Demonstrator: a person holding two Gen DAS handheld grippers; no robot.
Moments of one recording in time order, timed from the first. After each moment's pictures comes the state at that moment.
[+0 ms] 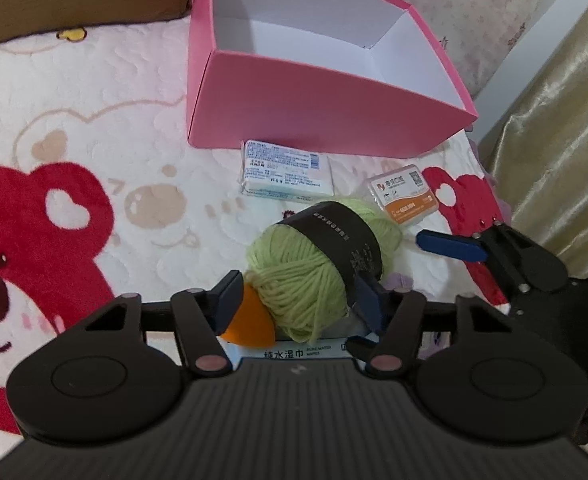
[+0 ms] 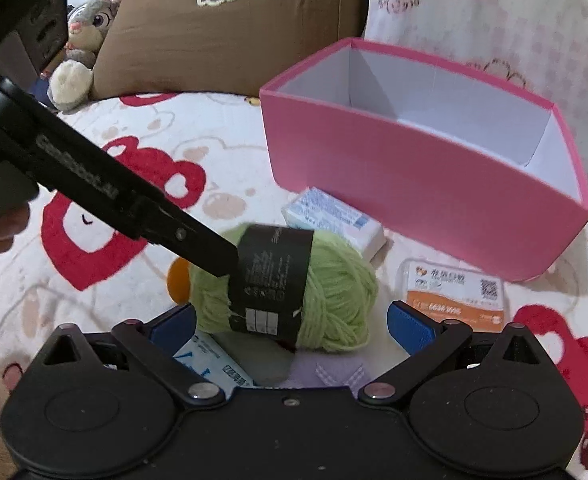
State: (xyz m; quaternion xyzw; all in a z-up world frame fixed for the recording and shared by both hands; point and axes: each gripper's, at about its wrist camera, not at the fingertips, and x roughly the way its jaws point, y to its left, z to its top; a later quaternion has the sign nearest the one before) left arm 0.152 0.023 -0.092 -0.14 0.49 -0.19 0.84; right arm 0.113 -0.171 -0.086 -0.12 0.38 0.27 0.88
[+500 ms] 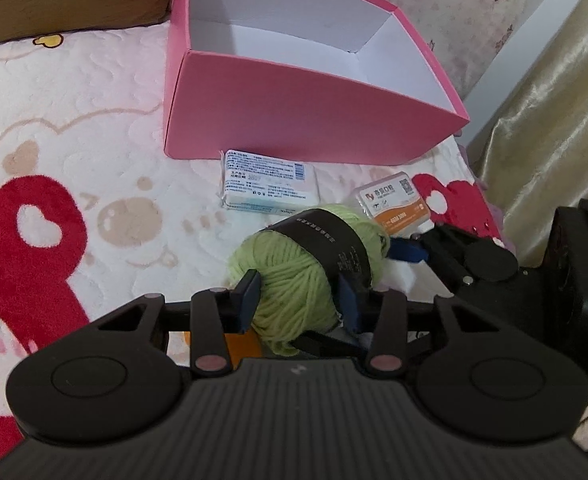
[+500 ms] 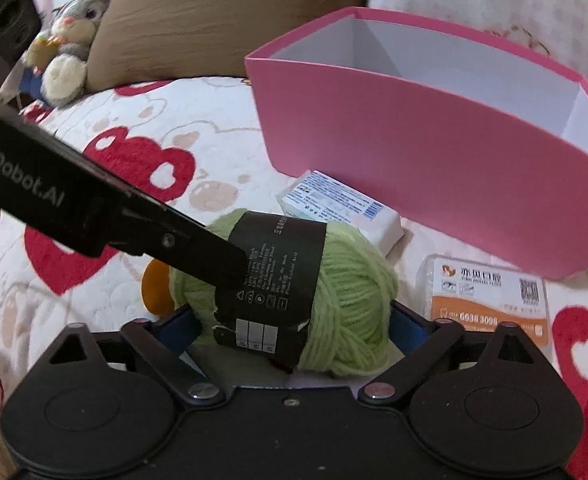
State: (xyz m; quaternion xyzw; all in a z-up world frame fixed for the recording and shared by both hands) left arm 0.161 0.016 -0.100 -0.15 0.47 -0.21 0.84; right arm 0.144 -0.162 -0.112 -0.10 0.39 0.28 0.87
